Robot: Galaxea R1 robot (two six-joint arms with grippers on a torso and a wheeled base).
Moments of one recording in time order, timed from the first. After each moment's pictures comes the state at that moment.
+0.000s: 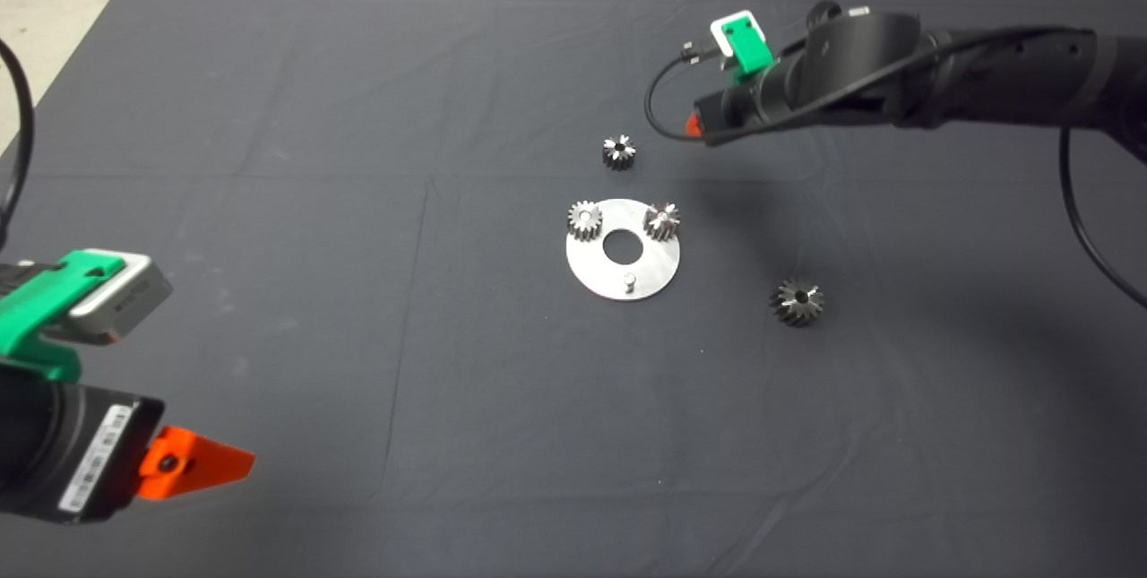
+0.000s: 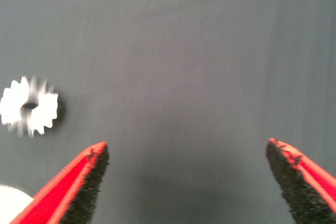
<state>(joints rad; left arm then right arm) -0.83 1.87 -0.30 -0.04 1.48 -1.42 0.44 2.64 -1.28 -0.92 -1.44 1.17</state>
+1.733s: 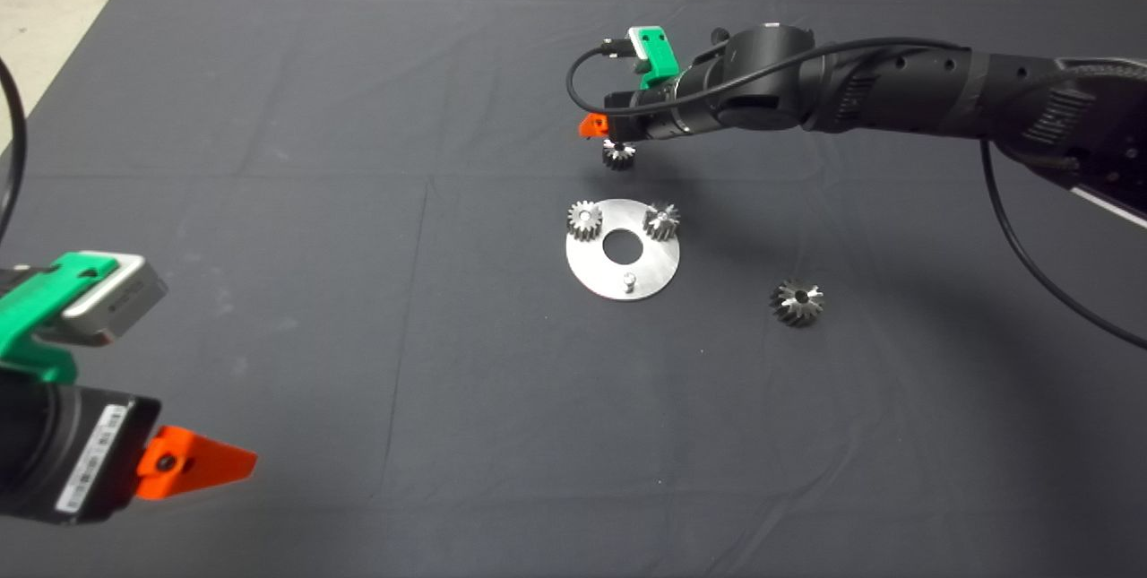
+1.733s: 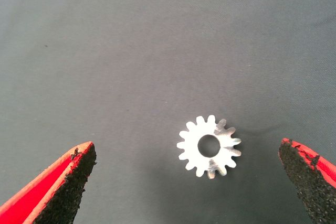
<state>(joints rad) -0.83 1.84 -0.30 -0.04 1.46 -1.42 0.35 2.75 -1.47 -0.86 -1.00 1.26</state>
